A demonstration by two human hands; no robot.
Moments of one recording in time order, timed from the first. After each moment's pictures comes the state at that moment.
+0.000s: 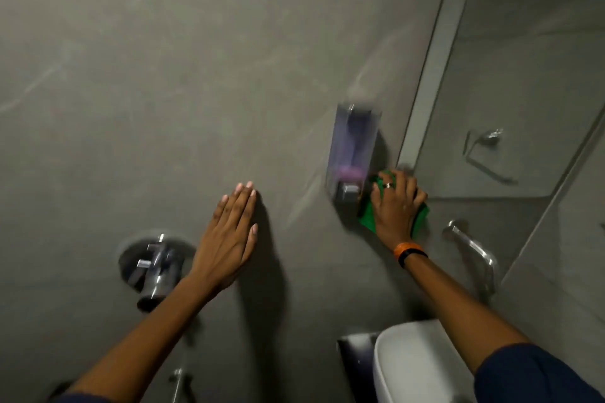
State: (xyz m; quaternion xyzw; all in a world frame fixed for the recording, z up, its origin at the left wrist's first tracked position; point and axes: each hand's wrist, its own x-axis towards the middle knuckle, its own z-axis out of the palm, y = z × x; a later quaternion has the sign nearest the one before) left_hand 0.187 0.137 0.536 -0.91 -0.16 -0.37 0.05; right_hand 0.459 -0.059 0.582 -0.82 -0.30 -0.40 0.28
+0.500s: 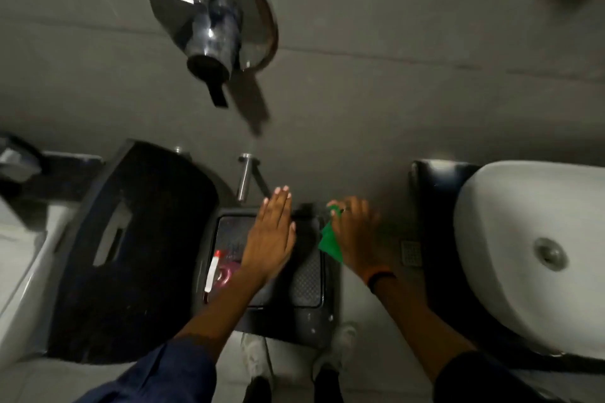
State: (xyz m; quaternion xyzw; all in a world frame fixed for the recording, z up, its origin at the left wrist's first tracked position) left_hand 0.045 0.021 0.192 -0.92 -0.32 -0.10 -0.19; right_hand 0.211 -0.079 0.201 -0.88 -0.47 0.01 0.09
